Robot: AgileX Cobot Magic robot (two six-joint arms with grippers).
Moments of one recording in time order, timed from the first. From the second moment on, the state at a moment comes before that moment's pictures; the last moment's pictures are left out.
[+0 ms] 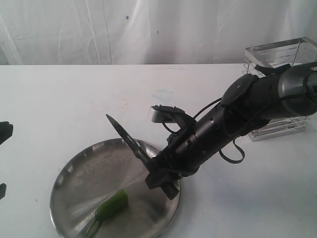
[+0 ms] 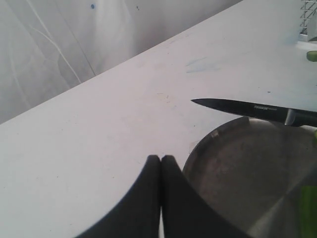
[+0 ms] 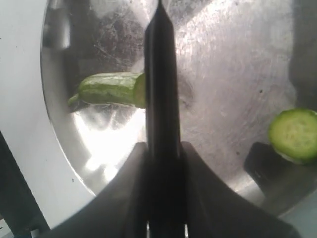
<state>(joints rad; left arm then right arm) -0.22 0.62 -0.26 -1.61 0.10 1.90 0.47 1.86 -1.02 0.99 0.84 -0.93</state>
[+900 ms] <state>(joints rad) -0.22 0.62 -0.26 -1.61 0.10 1.90 0.47 1.86 -1.11 1.03 0.74 -0.92</state>
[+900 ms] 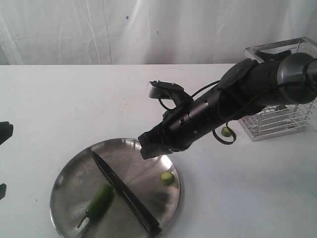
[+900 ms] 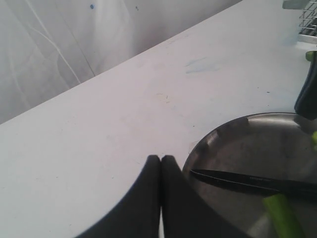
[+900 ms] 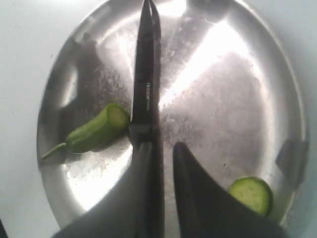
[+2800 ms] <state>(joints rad) -0.22 0.62 -0.26 -1.62 0.11 1.81 0.24 0.09 -0.17 1.00 0.24 -0.73</state>
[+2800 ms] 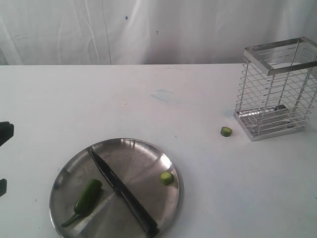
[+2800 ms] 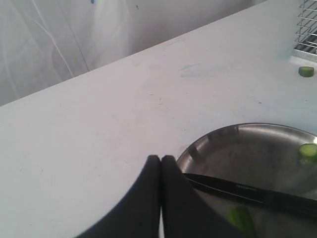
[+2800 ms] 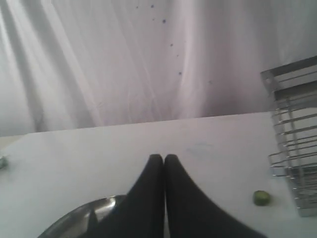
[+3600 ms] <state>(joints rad) -0.22 0.62 -0.26 -1.62 0.10 1.81 -0.11 0.00 -0.17 0.50 0.40 -0.72</state>
